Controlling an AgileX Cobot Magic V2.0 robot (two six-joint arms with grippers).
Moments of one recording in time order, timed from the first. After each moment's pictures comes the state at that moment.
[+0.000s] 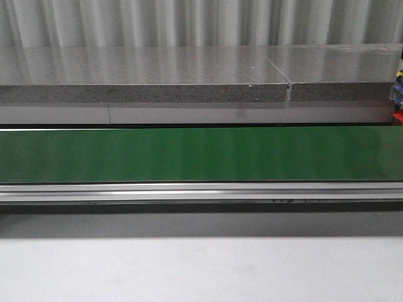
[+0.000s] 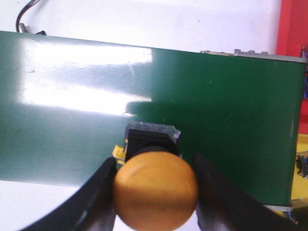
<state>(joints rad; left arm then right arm) -0.27 0.53 -0.68 0.03 0.80 0.01 0.12 1.43 -1.30 -0.07 1.03 0.10</state>
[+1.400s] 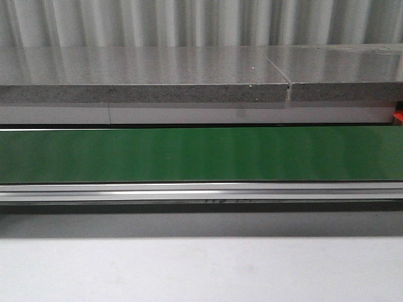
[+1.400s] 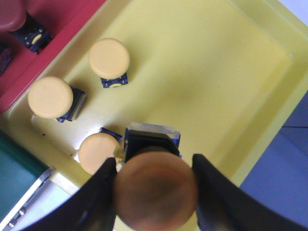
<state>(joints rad) -0.27 0.53 -0.68 0.03 0.80 0.01 -0.51 1.26 -1.04 -0.31 1.00 0.52</state>
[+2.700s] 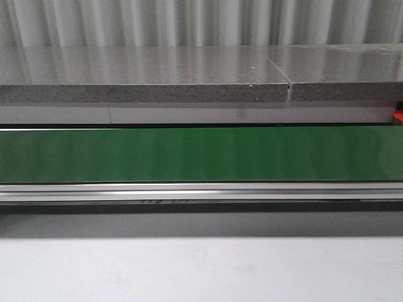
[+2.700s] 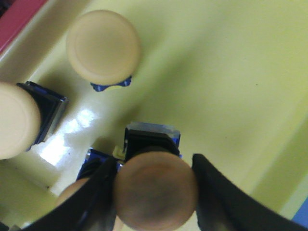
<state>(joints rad) -0.27 0.53 -0.68 0.03 0.80 0.01 -0.51 1.50 -0.94 -0.38 0.79 0.63</state>
